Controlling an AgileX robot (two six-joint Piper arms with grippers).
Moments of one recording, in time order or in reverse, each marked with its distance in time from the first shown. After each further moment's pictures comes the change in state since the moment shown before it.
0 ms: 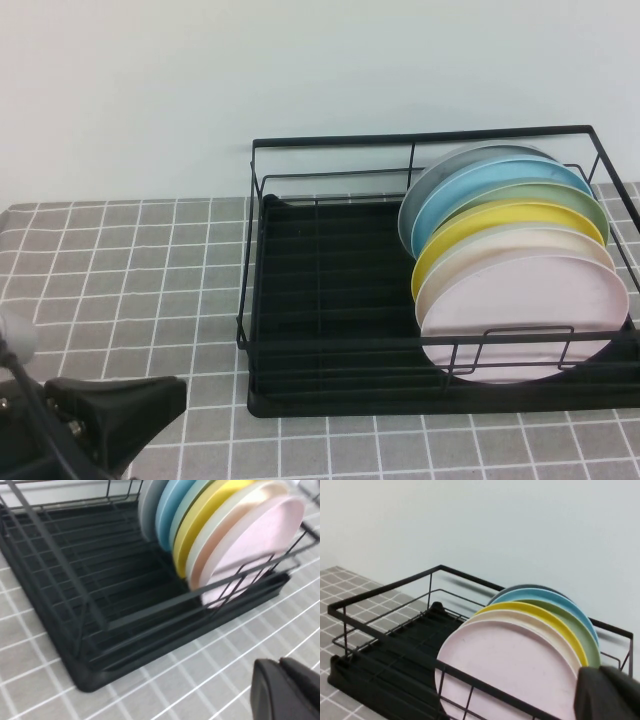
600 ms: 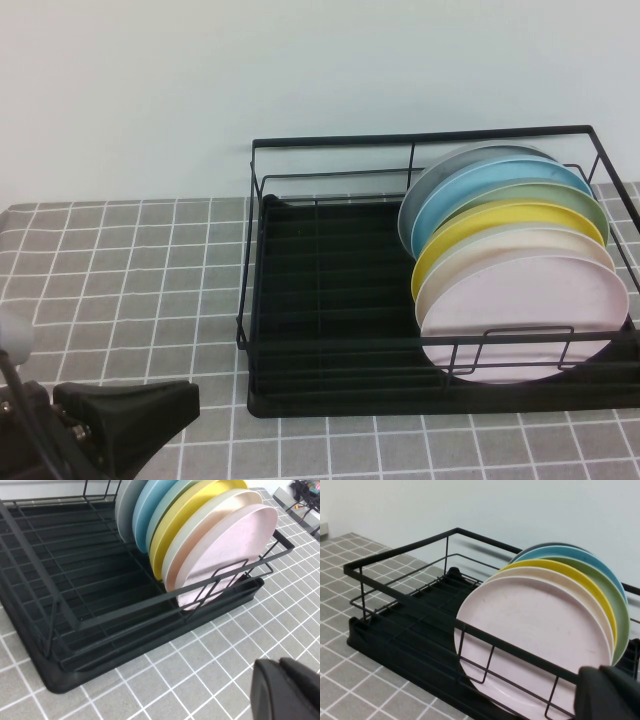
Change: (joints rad) right arm 0.000 -0.007 0.058 0.004 0.049 0.001; left arm 0.000 0.000 0.000 -0.090 0.033 0.008
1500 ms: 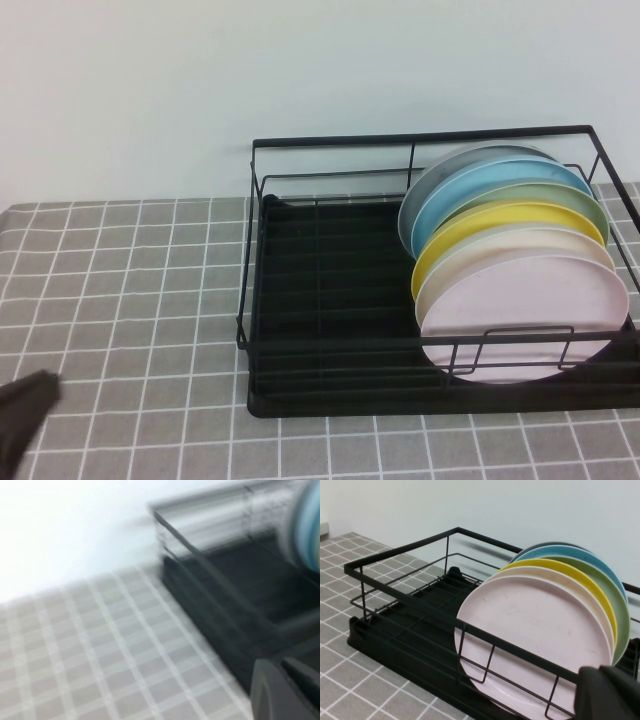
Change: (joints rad) right arm 0.000 0.000 0.000 0.002 0.002 0.000; left arm 0.022 -0.227 0.121 0.680 -0.231 -0.340
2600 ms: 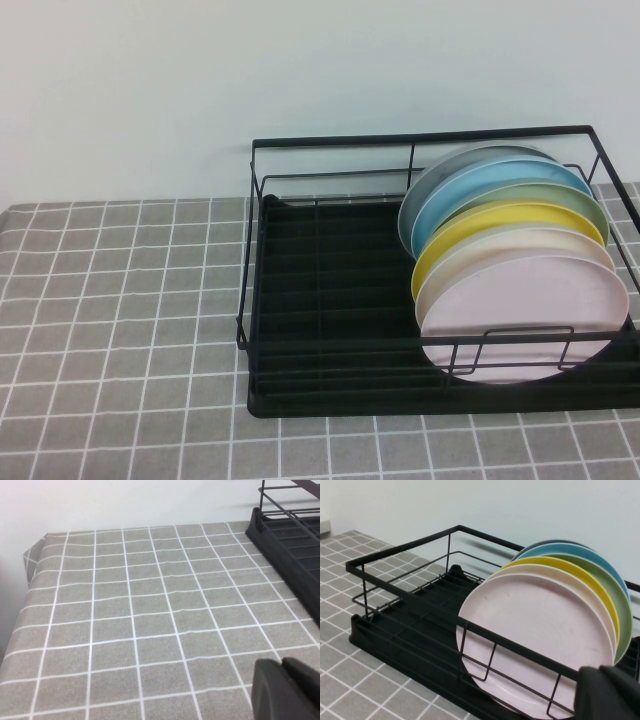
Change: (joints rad) right arm 0.000 0.000 0.000 0.000 0.006 0.002; left arm 0.208 -0.463 0.420 0.167 -0.035 -0.217
